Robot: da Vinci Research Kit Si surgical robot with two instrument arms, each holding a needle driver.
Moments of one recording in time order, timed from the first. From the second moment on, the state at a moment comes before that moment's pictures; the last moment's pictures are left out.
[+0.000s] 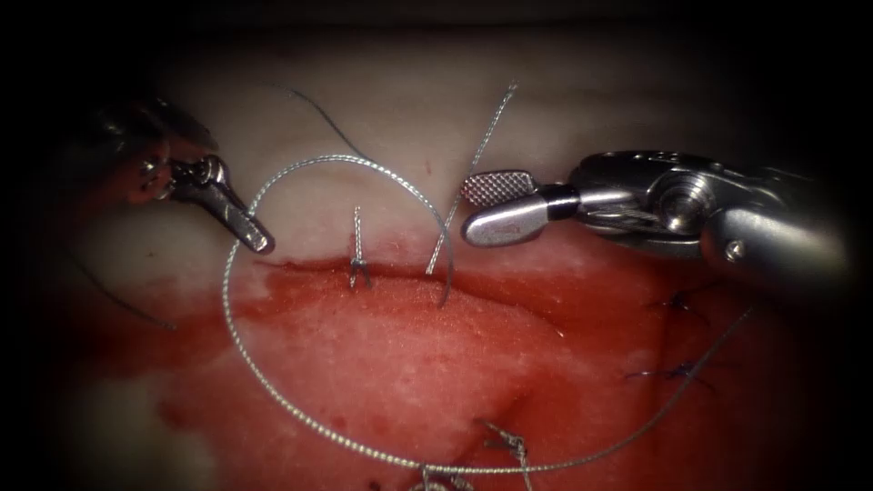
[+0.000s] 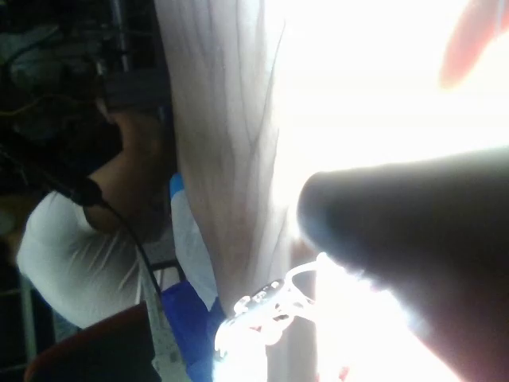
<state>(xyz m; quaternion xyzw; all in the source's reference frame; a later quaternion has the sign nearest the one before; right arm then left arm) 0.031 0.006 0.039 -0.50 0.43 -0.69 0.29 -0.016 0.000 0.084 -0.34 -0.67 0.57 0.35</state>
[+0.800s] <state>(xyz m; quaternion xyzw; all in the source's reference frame) 0.035 0.006 0.039 -0.41 0.40 -0.75 0.33 -0.016 0.000 0.084 -0.34 -0.66 0.57 0.34</state>
